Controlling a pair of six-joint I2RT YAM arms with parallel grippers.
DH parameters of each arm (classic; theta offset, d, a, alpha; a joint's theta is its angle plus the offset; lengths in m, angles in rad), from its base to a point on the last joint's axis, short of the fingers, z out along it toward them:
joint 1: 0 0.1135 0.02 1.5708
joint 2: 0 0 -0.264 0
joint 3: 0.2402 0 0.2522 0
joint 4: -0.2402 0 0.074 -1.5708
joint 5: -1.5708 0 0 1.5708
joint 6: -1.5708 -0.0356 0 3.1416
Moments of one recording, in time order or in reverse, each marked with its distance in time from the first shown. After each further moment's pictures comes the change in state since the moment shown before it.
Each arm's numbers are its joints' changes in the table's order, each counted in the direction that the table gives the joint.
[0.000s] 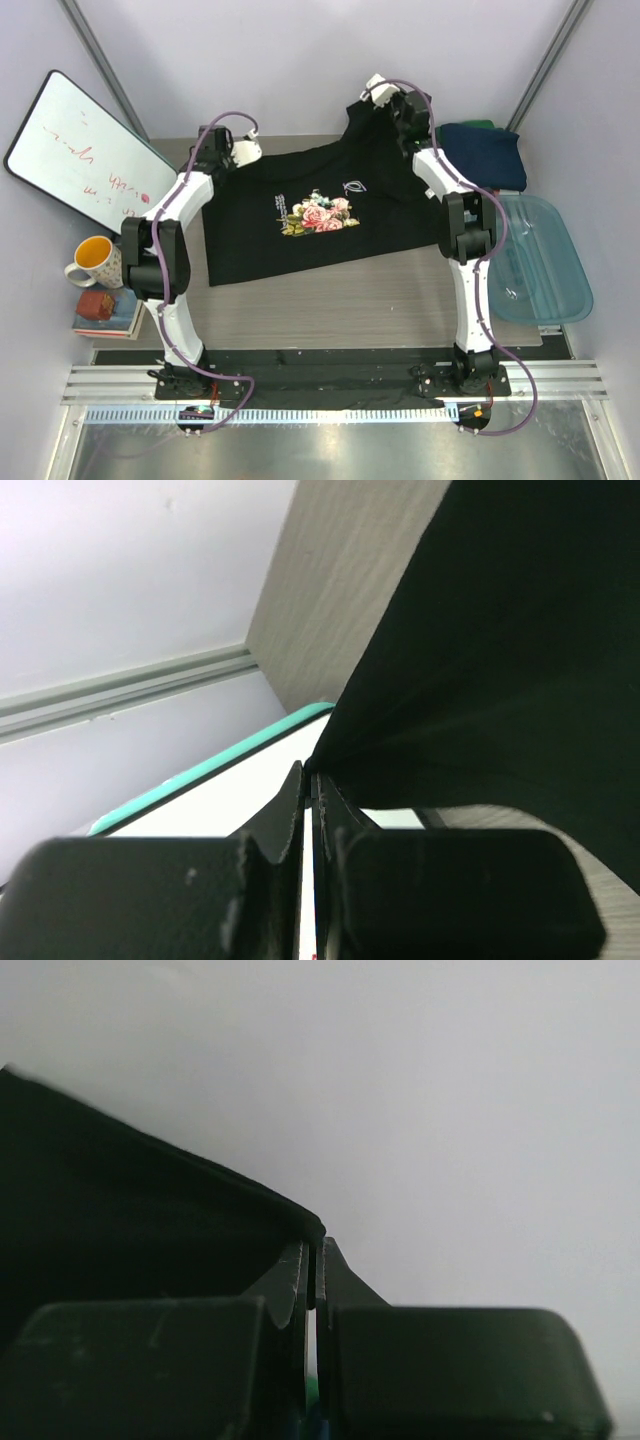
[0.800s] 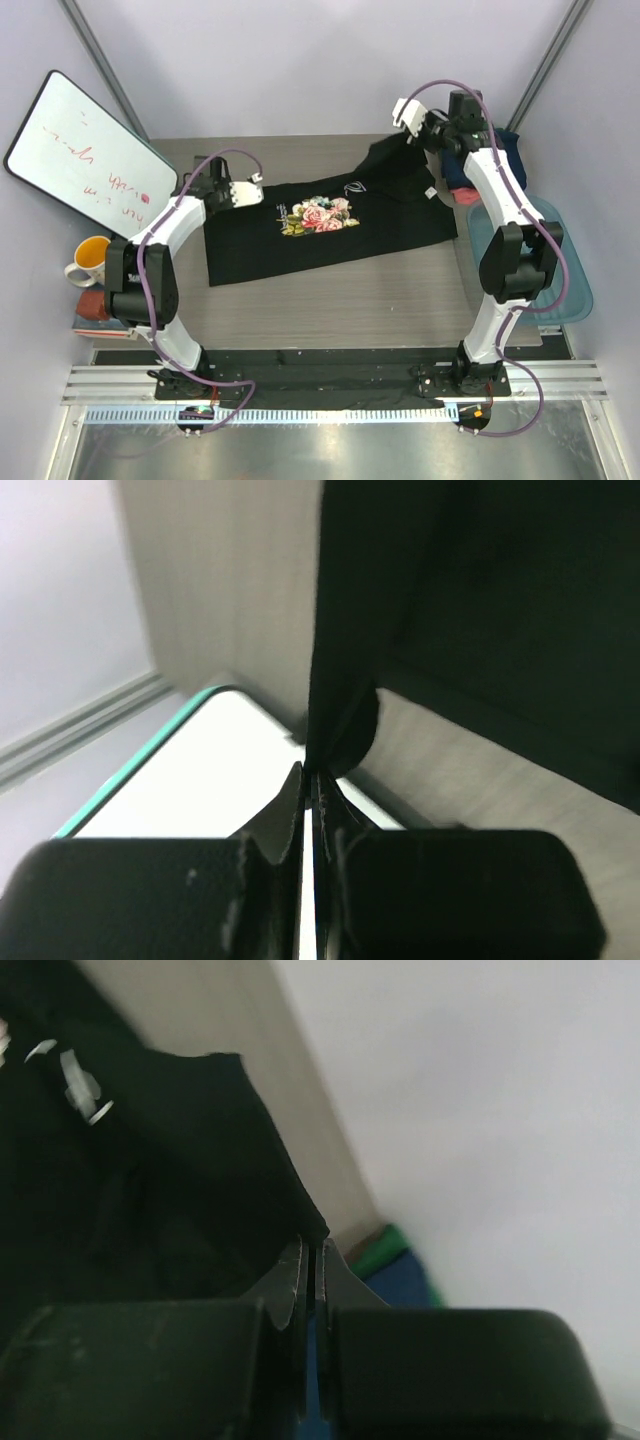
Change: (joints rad) left arm 0.006 0.212 -0.296 -0.112 -0.128 -0.180; right arm -0.114 0.527 -0.319 -0.748 0.424 0.150
